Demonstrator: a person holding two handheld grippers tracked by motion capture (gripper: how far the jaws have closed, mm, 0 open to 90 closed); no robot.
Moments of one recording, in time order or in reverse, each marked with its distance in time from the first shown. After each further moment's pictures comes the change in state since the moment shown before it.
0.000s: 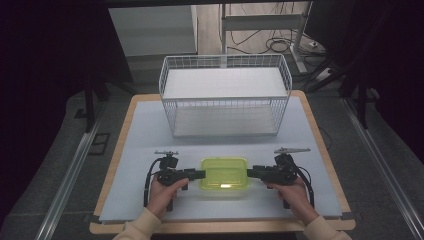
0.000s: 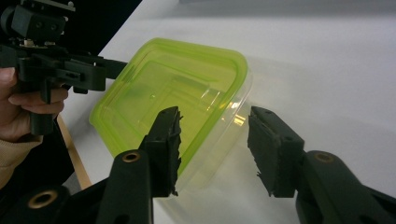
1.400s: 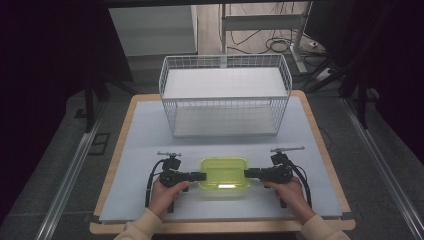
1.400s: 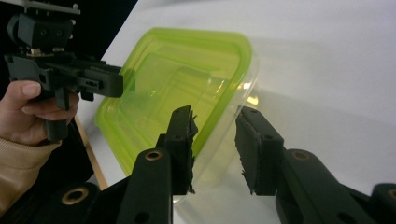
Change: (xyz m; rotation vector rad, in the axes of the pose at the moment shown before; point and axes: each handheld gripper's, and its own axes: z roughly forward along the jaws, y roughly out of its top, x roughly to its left) left arm 0.001 -0.003 0.007 0.046 -0.049 0.002; right arm -0.007 0.001 0.015 0.068 0.061 0.091
